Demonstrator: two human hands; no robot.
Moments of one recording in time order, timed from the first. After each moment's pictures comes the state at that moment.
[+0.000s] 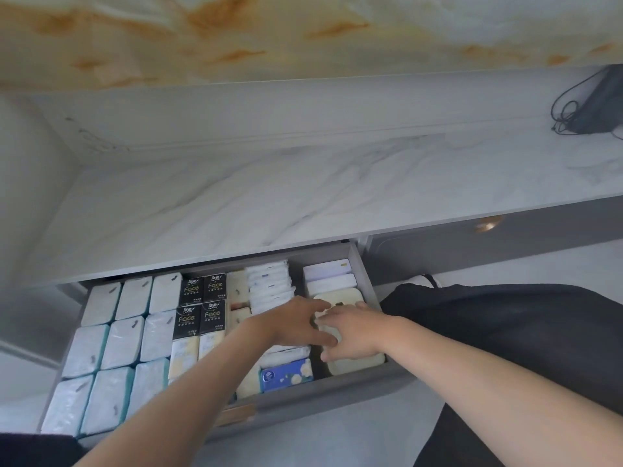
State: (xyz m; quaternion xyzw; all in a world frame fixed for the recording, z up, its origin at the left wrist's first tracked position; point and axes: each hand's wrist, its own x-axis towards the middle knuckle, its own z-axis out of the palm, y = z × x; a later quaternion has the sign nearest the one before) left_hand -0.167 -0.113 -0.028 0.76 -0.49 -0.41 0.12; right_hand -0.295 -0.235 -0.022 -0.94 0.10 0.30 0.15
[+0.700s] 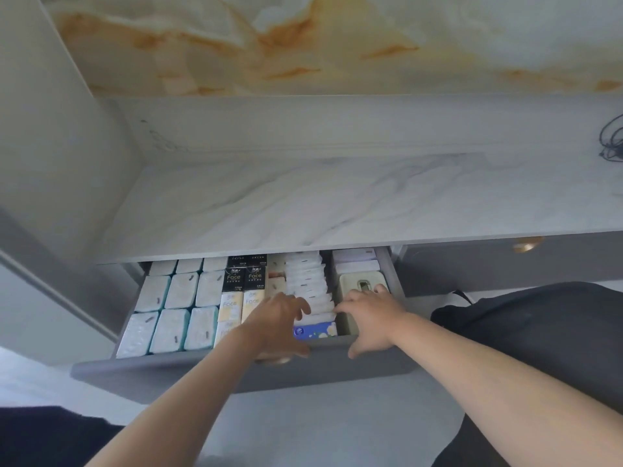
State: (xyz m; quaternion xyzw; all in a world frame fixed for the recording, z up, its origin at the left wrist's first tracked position) left_hand -0.137 -0.023 -0.027 0.85 -0.49 -0.19 0.08; right_hand -0.268 -0.214 -0.019 -0.97 0.08 0.21 0.01
